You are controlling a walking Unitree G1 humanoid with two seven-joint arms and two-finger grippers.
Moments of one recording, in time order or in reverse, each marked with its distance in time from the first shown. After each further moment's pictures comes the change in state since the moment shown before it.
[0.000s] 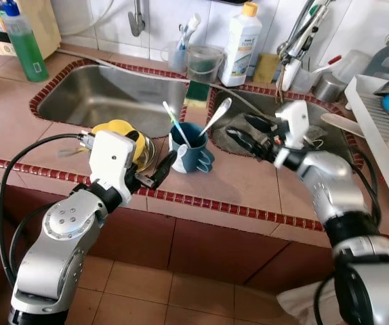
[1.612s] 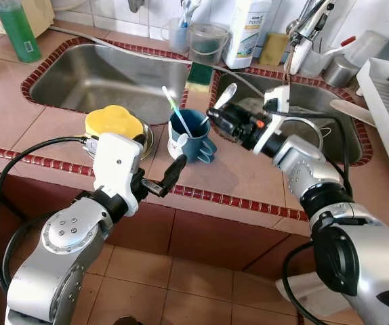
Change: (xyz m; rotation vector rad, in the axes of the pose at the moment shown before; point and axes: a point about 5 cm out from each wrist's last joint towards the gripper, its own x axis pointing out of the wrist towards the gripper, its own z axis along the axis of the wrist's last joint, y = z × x) left arm -0.012 -0.021 0.014 -0.047 0.019 -0.013; right arm 0.035 0.008 0.006 0.335 -0.091 0.082
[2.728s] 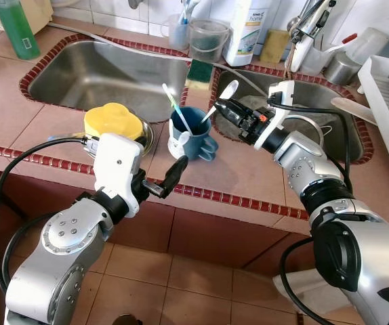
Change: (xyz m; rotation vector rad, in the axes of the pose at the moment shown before) left arm 0.000 -0.001 0.000 -0.022 0.009 -0.007; right arm 0.001 -0.002 0.005 0.016 -0.033 -0.021
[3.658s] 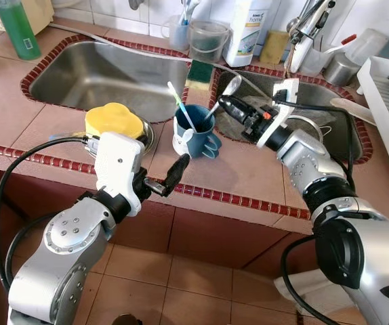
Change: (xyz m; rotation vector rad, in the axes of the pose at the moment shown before) left arm 0.002 -0.002 0.002 -0.015 -0.020 0.008; right arm -0.001 -0.002 0.007 0.008 -0.024 0.008
